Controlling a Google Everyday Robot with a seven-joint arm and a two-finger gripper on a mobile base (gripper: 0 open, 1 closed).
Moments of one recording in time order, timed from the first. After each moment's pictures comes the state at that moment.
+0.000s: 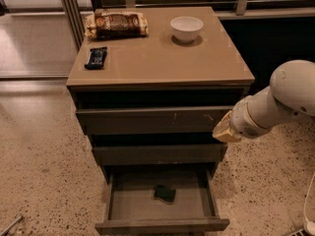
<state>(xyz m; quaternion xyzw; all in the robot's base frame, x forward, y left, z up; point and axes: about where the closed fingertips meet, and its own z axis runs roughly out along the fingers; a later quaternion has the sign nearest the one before) 0.505 -0.187 0.745 -0.56 0.79 0.07 0.23</state>
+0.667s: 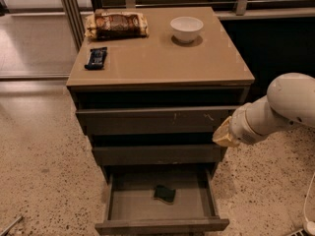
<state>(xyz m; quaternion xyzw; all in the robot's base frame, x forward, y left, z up) 0.510 -0.190 0.722 -0.56 0.79 0.06 0.24</state>
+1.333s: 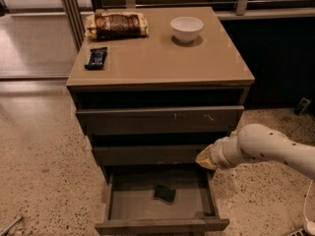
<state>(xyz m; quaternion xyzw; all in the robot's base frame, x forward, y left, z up) 0.535 -0.170 0.562 -0.51 0.81 0.11 0.27</state>
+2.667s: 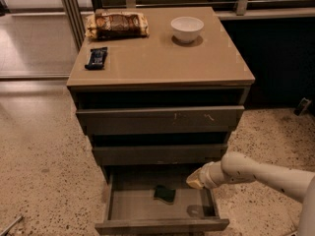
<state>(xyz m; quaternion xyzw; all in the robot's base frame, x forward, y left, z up) 0.547 -0.151 0.373 -0.47 0.83 0.19 0.24</state>
